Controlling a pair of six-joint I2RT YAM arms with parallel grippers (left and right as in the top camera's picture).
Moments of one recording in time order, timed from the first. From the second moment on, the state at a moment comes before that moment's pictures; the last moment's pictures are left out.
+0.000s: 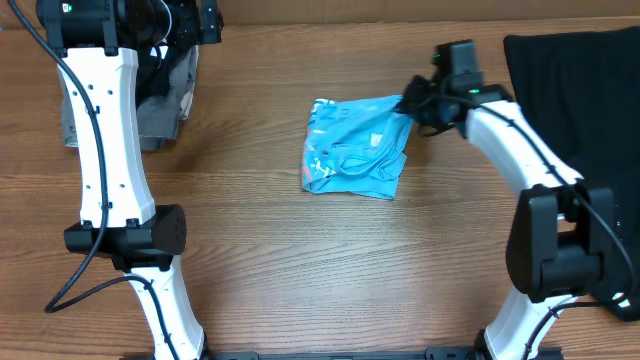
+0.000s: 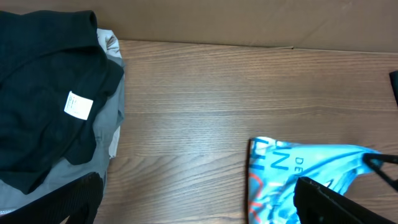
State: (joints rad) left arm 0.01 2.18 2.77 -1.48 0.20 -0.10; right arm 0.12 1.96 1.47 -0.49 -0.25 0.64
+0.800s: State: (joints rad) left arm 0.01 2.18 2.77 -1.49 0.20 -0.08; right arm 0.34 1.96 1.48 -0.69 -0.30 0.07
